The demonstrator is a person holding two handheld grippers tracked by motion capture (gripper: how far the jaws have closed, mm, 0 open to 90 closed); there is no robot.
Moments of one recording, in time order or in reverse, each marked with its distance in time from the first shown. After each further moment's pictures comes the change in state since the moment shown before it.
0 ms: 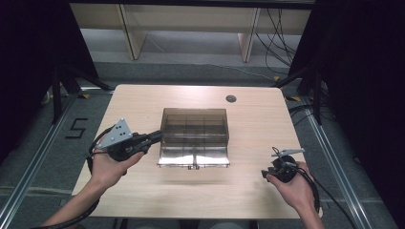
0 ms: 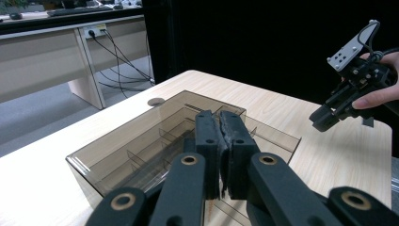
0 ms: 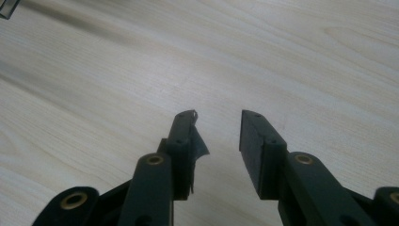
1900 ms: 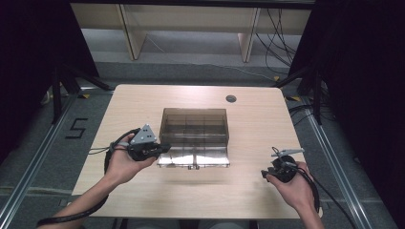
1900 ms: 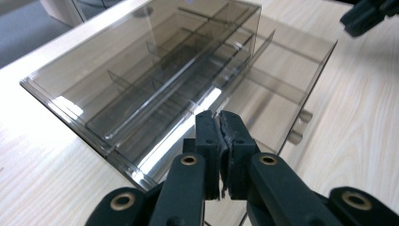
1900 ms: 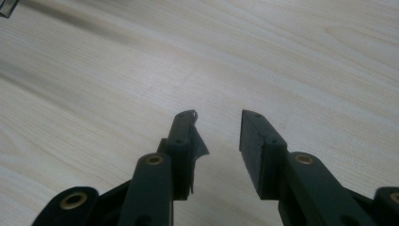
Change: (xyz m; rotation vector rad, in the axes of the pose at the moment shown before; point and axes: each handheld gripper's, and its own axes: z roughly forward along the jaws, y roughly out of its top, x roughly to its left) left arm 0.006 -0.026 0.044 0.365 -0.016 0.064; right arm 0.001 0.001 0.000 0.007 0.004 0.015
